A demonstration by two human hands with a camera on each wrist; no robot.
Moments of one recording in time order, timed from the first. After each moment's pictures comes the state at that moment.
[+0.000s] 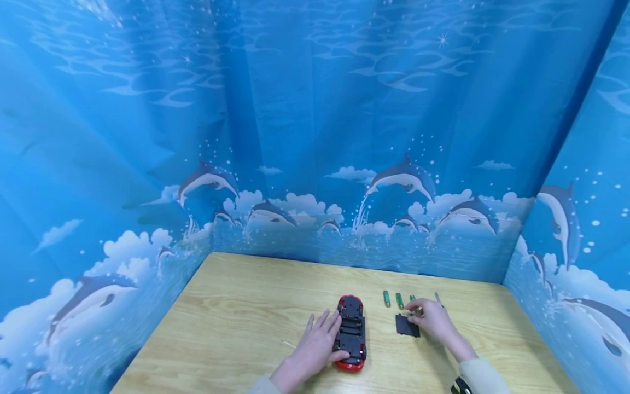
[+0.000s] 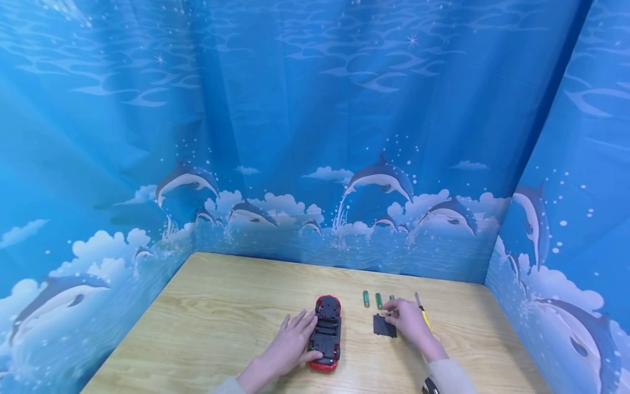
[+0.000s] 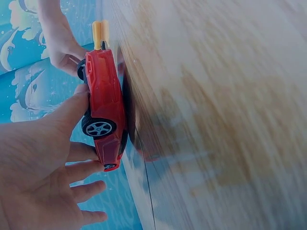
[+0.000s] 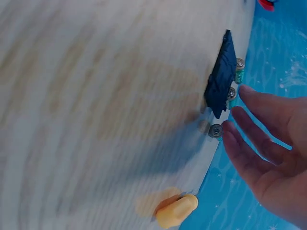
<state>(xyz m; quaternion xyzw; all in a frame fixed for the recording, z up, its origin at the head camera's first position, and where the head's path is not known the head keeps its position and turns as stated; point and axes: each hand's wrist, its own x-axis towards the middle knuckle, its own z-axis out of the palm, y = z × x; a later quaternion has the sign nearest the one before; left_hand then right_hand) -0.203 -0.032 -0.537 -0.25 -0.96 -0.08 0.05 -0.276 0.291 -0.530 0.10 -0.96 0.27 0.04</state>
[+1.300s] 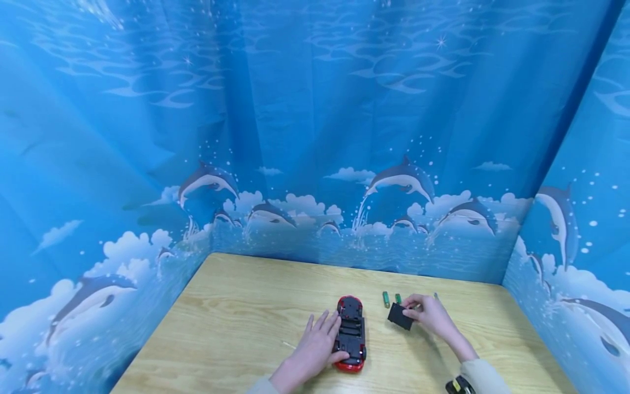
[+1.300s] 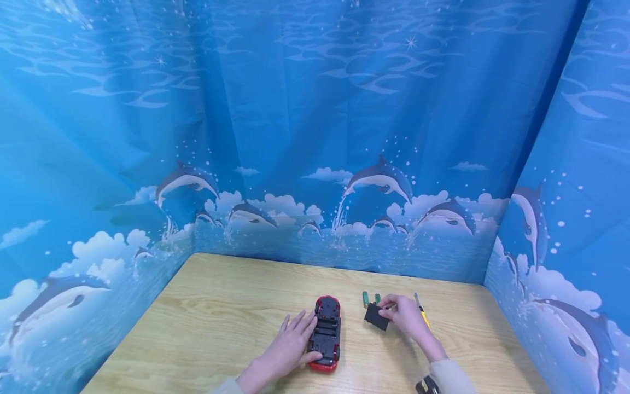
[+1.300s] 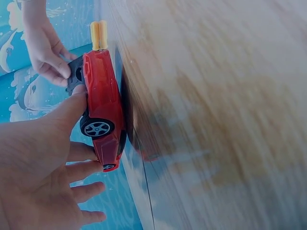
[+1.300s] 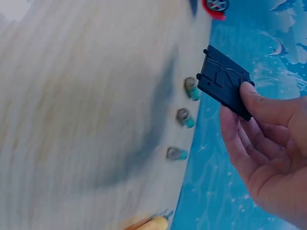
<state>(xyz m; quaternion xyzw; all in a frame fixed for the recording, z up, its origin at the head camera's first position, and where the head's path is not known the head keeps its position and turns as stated) -0.200 -0.033 -0.539 -0.26 -0.96 -0.09 0.06 -0.268 0.281 -0.508 0.10 -0.92 0.38 0.01</state>
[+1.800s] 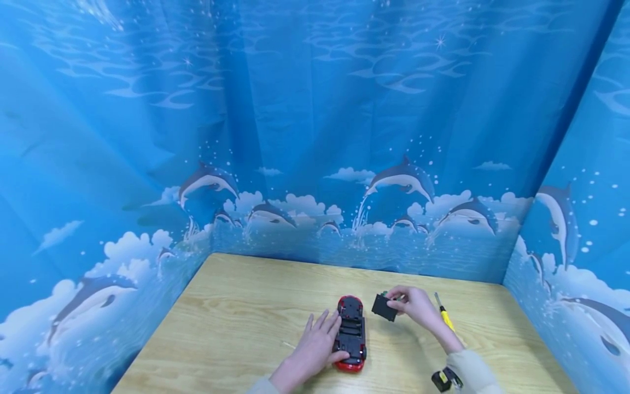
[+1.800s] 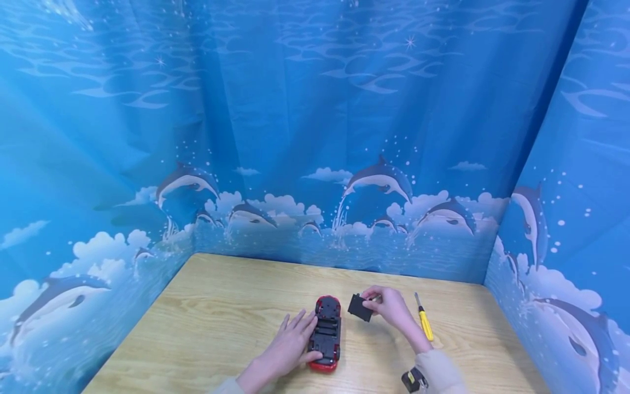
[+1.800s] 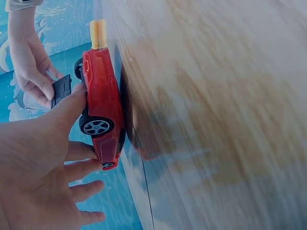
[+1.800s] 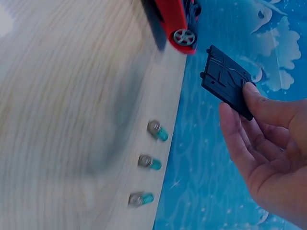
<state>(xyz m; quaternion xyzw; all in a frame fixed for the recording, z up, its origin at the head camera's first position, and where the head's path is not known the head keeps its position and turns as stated) -0.200 -0.033 -0.536 -0.25 -0.96 -0.07 0.05 -0.273 0.246 -0.488 0.13 -0.90 0.42 0.00</state>
